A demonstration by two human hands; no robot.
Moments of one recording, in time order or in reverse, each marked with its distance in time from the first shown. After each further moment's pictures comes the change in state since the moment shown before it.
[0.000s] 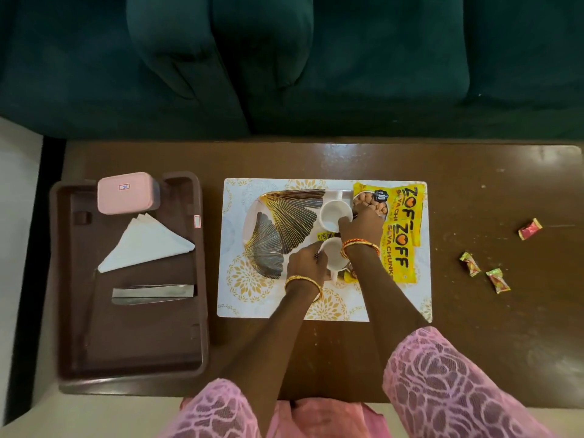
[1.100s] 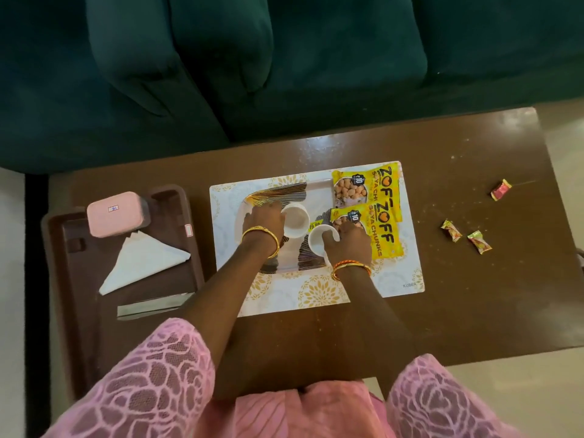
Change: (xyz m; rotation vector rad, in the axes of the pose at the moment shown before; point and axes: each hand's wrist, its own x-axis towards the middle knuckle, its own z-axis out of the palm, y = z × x) left_hand 0.045 0.027 -0.075 0.788 0.021 0.292; right_hand -0.065 0.023 -0.008 0.050 -0.002 0.033
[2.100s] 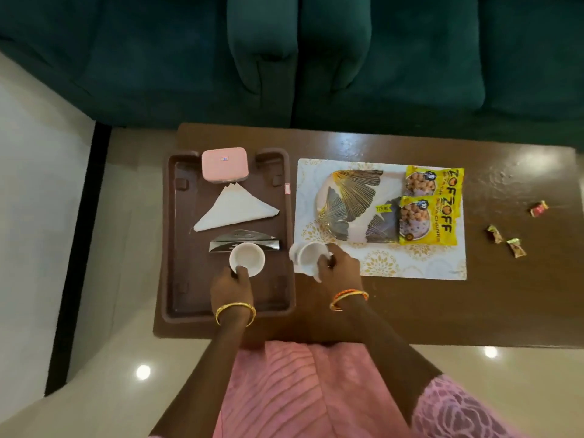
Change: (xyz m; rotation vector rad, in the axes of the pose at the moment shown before) left_hand -0.226 -0.209 0.017 -0.710 0.343 -0.710; right_hand -0.191 -0.068 0.085 -0.044 -0.183 -0.227
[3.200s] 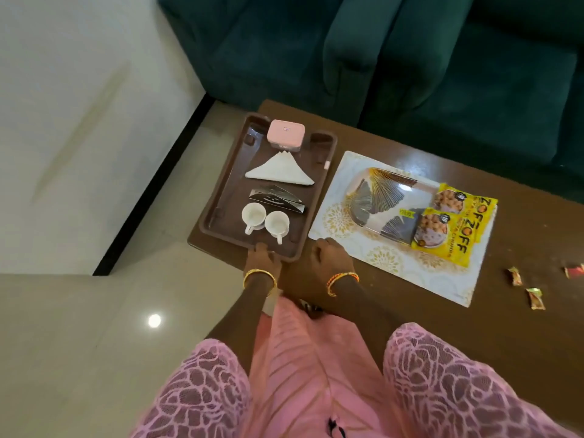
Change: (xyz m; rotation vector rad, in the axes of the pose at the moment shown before) left_hand -0.112 -0.037 0.025 0.038 0.001 -0.046; right_hand -0.056 0.036 -0.014 -0.360 -0.352 -0.526
